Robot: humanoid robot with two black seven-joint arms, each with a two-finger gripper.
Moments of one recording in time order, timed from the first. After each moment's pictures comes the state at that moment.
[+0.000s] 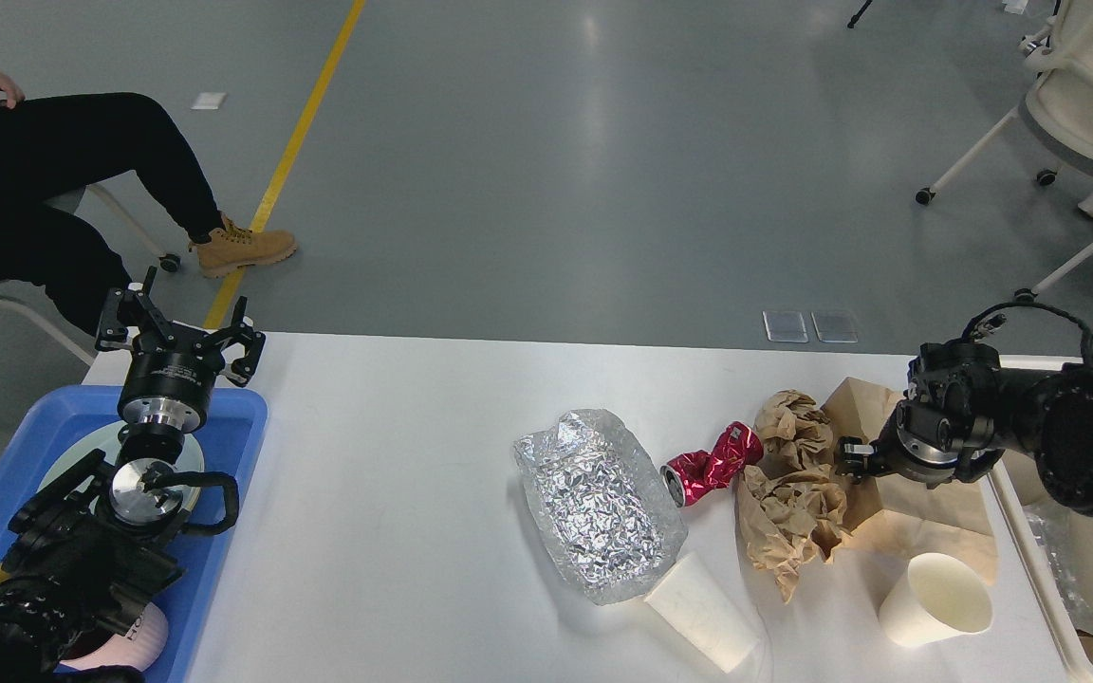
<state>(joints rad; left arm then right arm) -0.65 0.17 -1.04 -0.32 -0.14 -0.54 -0.36 1.24 -0.15 -1.33 0.59 -0.09 0.46 -0.11</state>
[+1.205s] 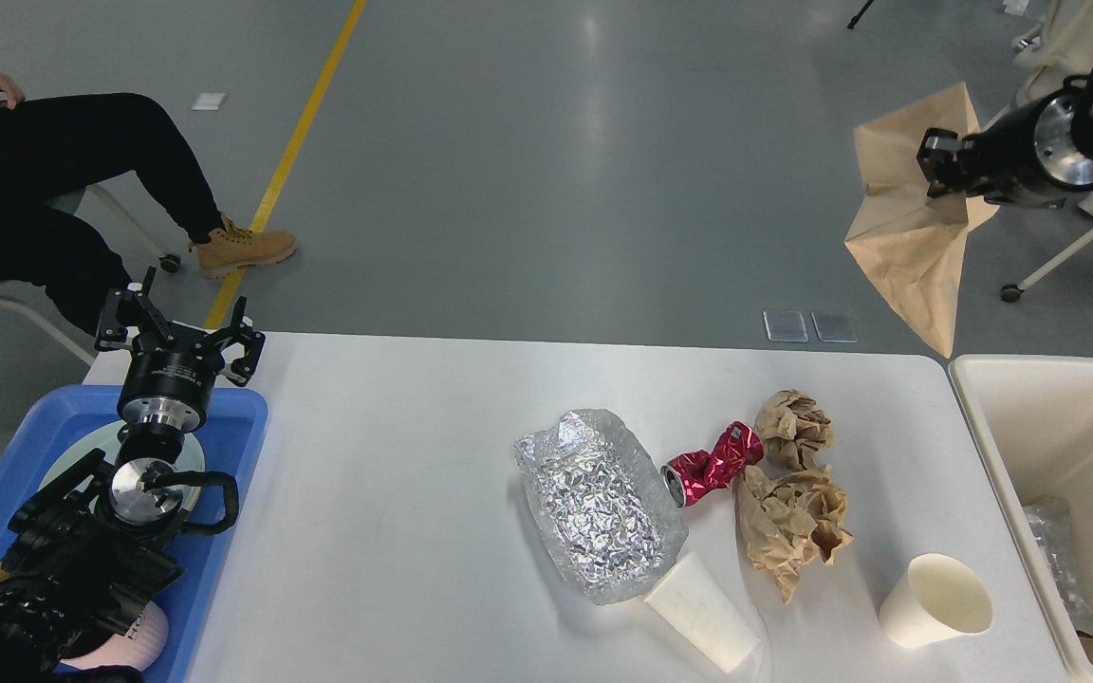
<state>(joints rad) -0.65 0.17 -1.04 -0.32 -0.14 -0.54 -0.36 1.99 -0.51 -1.16 0.98 -0.04 0.38 -0.10</state>
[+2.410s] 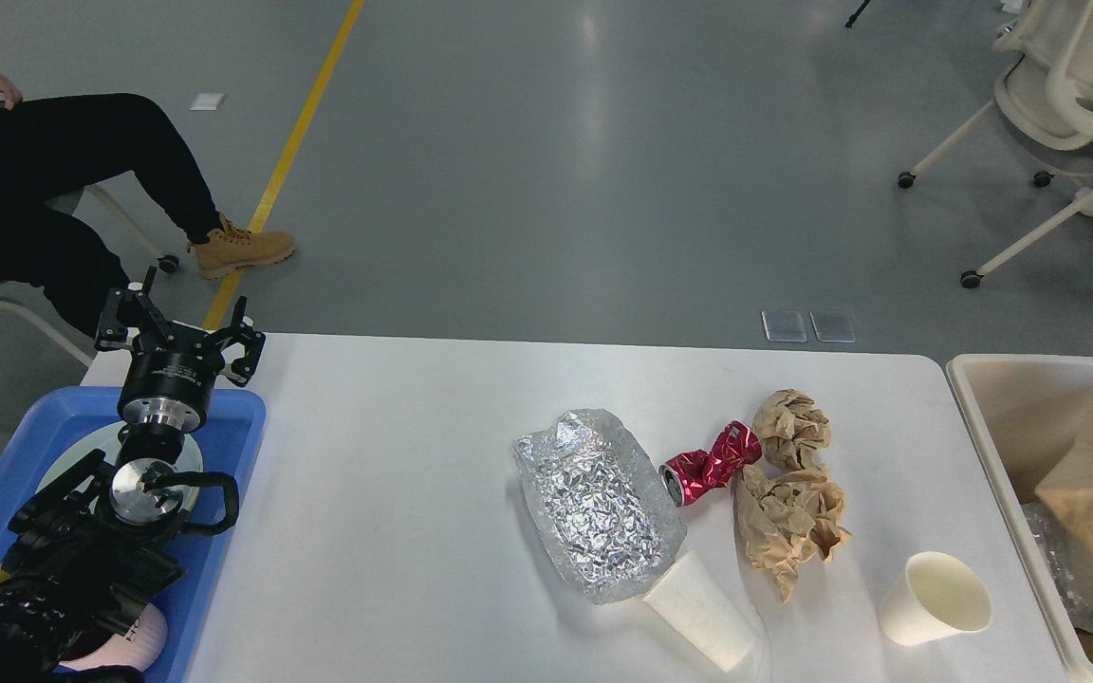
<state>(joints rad) -0.65 0.17 -1.04 -0.32 -0.14 -0.54 -0.36 1.05 -0.64 -1.03 0.31 0.06 0.15 -0.12</state>
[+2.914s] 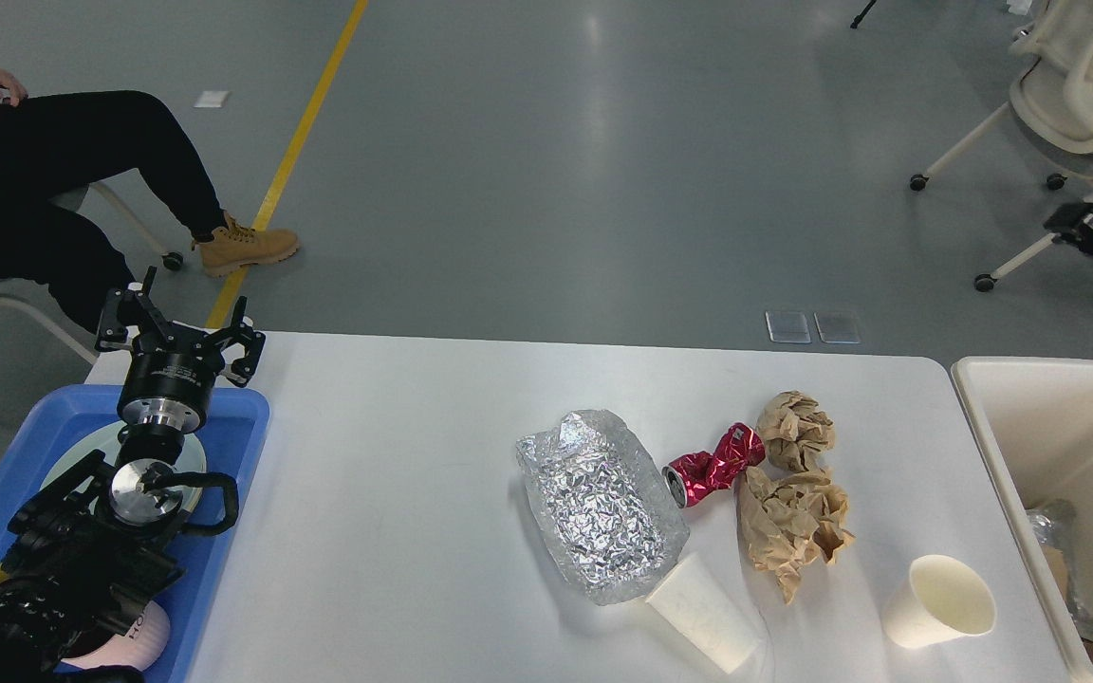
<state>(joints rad) -0.65 0.17 -1.04 -0.32 -0.14 -0.54 -0.36 1.60 -0.56 -1.15 0.66 0.07 0.22 -0.12</state>
